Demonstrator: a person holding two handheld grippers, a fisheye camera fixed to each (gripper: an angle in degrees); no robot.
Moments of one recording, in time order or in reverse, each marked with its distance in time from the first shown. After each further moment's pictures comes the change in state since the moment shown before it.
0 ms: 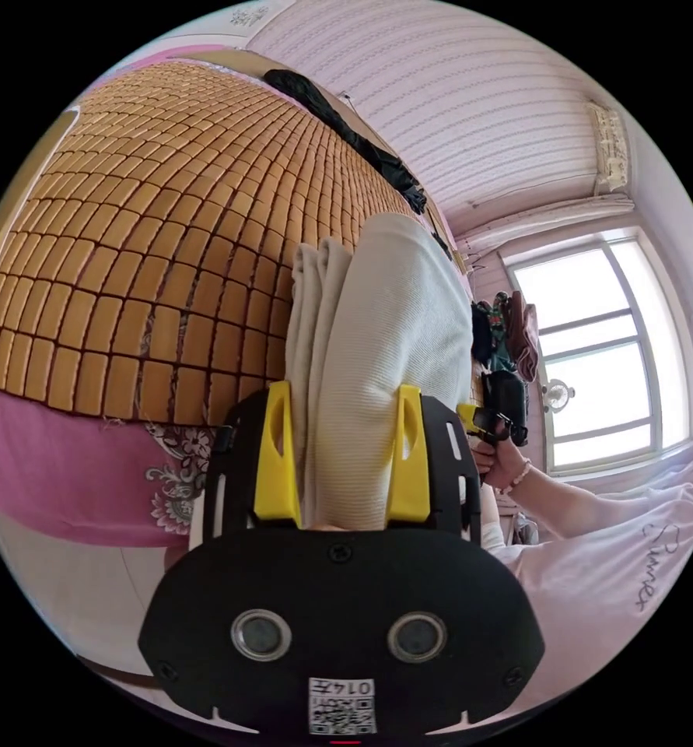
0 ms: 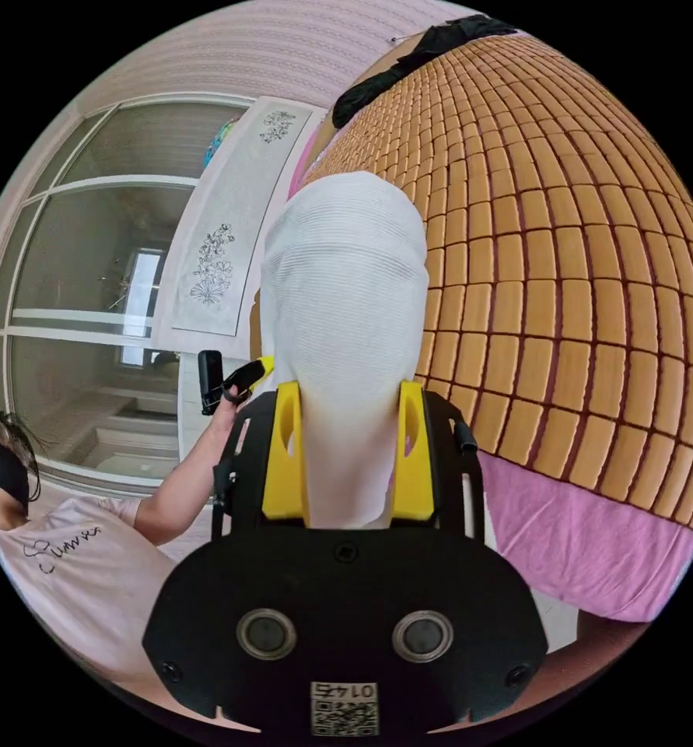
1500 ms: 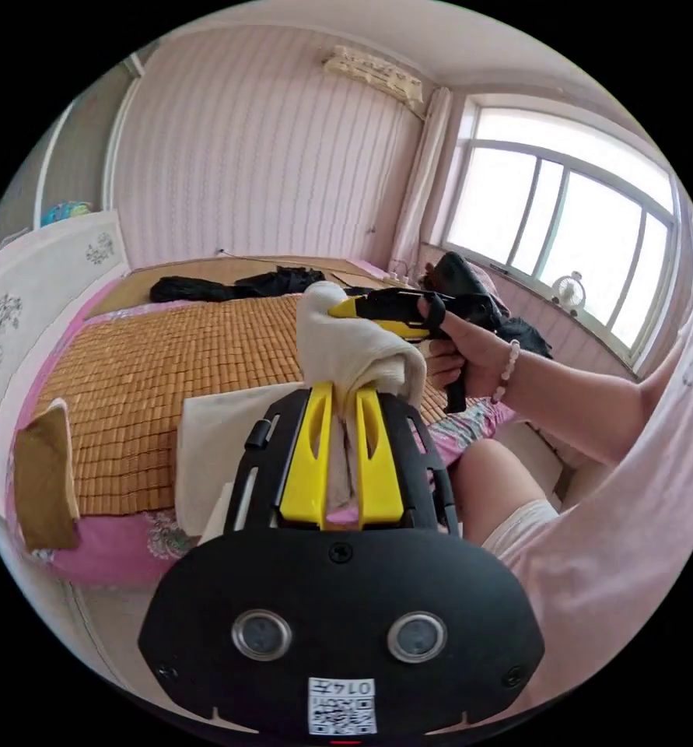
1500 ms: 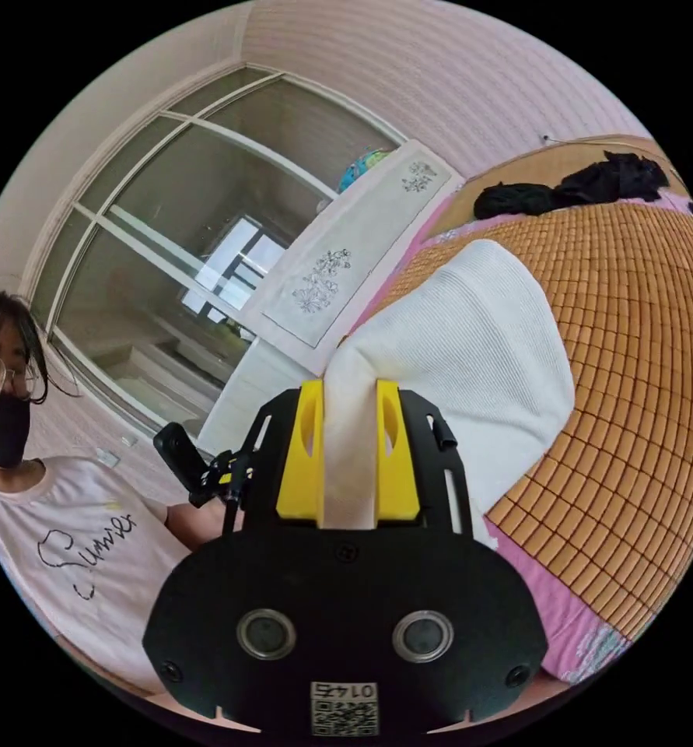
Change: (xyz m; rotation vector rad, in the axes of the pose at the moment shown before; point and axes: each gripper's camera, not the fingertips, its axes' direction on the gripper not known) left arm 0.375 0.195 0.124 0.369 -0.312 0.608; right arm -0.100 0.031 -0.162 0.118 -0.103 -0.439
